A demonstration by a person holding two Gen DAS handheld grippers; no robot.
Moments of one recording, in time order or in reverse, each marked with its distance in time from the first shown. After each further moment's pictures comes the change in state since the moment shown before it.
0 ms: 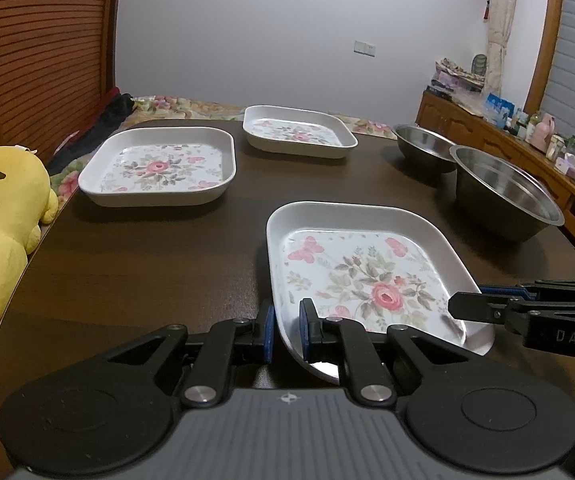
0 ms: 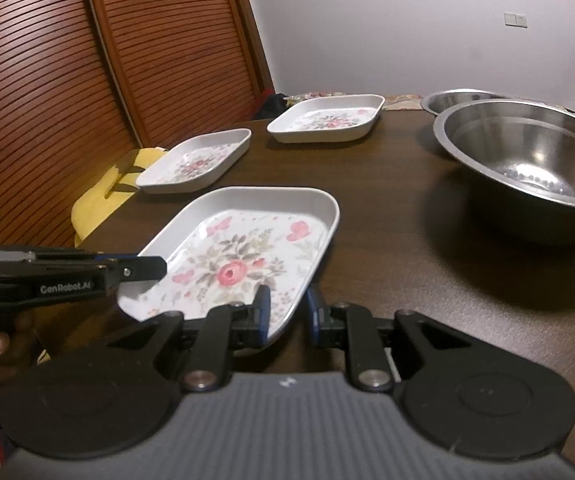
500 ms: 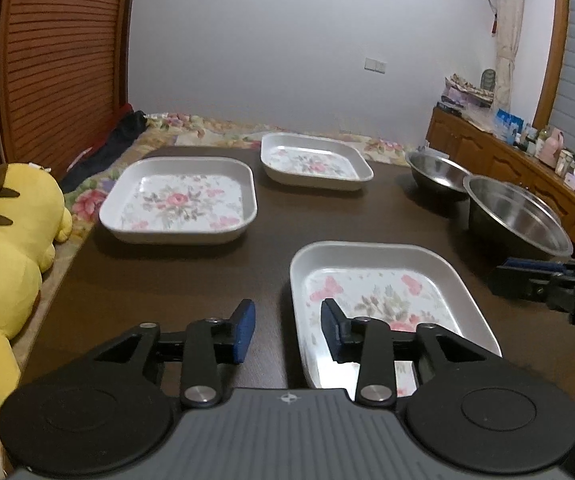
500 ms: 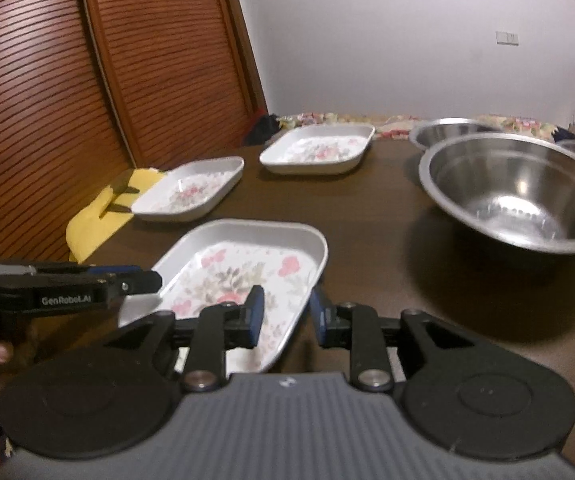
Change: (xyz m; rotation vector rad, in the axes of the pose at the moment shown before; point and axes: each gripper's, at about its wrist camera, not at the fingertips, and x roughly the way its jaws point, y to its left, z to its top) left arm -0.010 0.010 0.022 -0.003 -0.052 0.032; right arm -0.020 0.002 0.018 -0.013 -0.074 -0.024
